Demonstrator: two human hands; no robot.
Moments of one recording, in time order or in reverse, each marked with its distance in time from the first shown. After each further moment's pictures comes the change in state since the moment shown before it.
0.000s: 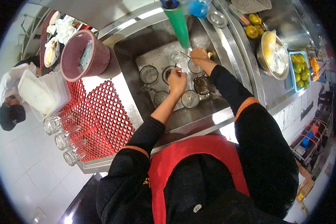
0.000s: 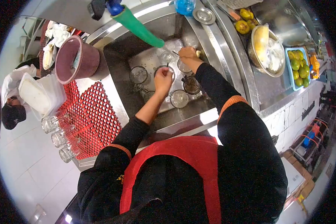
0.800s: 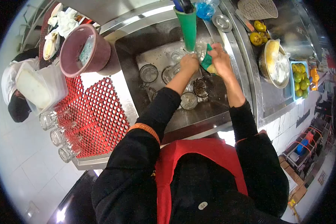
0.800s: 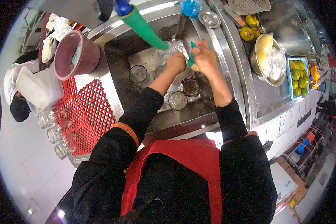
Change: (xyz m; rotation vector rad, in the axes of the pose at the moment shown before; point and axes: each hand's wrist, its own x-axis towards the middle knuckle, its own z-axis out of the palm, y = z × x) left_hand 0.069 0.043 0.044 0.655 -0.233 0.189; right_hand -0.097 0.007 -0.078 1.089 0.547 0.418
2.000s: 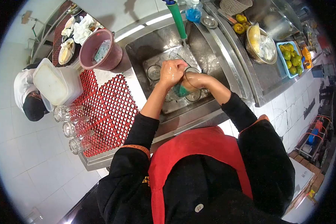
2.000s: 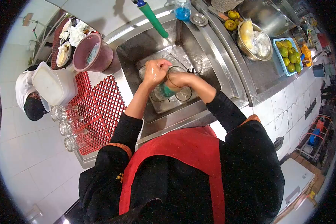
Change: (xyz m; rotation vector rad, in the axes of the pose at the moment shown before) left_hand -0.135 -0.018 -0.125 -0.418 0.223 0.444; right_hand -0.091 -0.024 0.054 -0.118 -0.839 -0.507
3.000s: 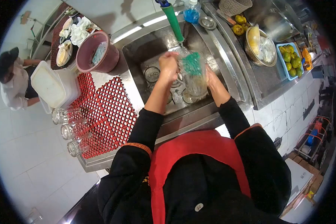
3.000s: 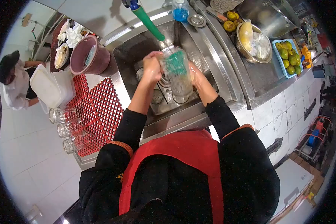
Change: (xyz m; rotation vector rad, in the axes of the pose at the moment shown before) left_hand 0.037 -0.014 0.026 -1.000 0.197 -0.639; right_hand -0.022 0.003 -0.029 1.274 0.446 0.083
